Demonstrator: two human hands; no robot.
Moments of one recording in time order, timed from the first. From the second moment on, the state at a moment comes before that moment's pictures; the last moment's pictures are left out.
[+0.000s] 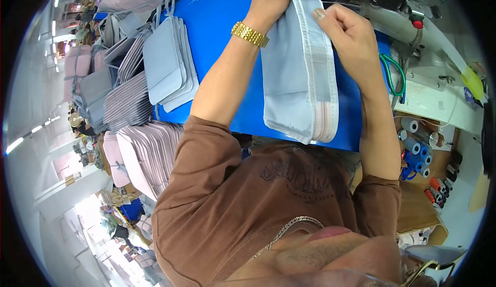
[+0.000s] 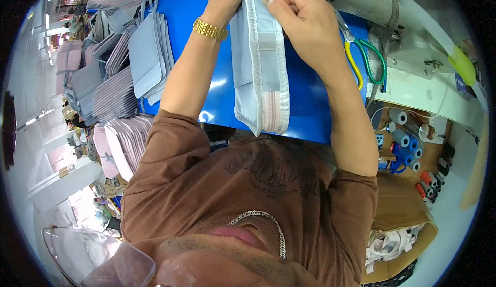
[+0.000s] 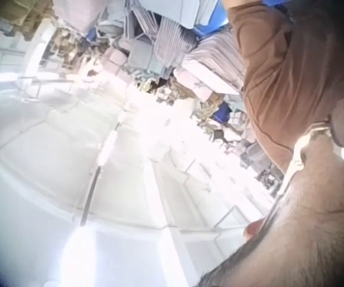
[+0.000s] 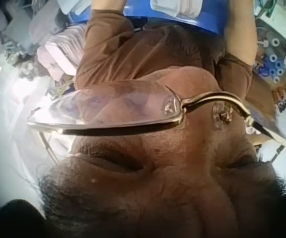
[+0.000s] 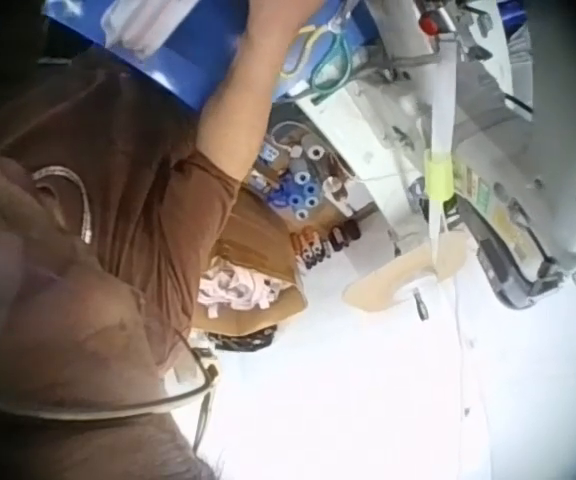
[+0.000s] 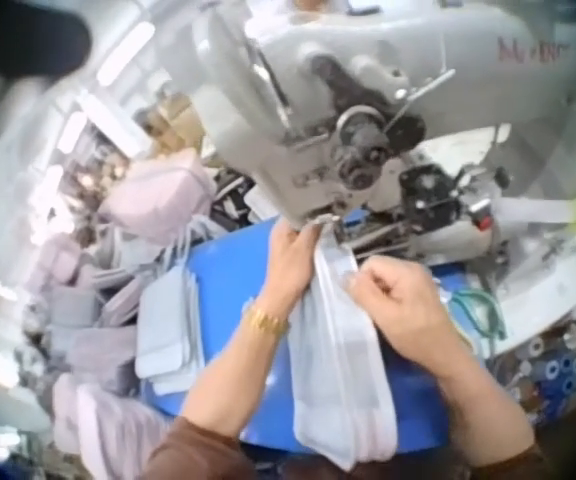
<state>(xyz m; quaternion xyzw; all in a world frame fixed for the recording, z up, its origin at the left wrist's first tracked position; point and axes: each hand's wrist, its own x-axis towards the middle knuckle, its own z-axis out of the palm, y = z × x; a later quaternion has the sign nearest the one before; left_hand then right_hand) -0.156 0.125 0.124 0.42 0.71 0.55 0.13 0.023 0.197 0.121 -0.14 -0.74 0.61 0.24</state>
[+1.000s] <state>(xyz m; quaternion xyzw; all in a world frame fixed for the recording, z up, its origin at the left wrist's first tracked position) -0.060 0.052 0.129 0.42 0.73 0.53 0.06 0.039 0.170 0.107 -0.13 -0.57 0.77 0.24</state>
